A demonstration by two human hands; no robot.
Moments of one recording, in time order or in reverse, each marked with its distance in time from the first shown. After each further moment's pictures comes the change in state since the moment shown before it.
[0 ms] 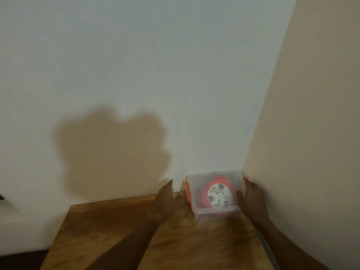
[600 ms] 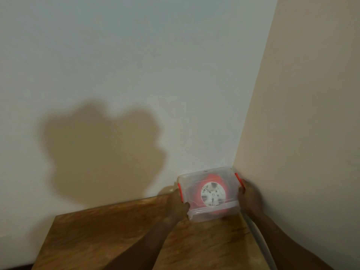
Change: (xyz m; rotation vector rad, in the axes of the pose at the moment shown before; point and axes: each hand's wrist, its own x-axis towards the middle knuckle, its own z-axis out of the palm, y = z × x) left_hand -0.004 0.034 0.051 -0.202 -0.130 -0.005; right_hand 0.005 0.023 0.005 0.354 0.063 0.148
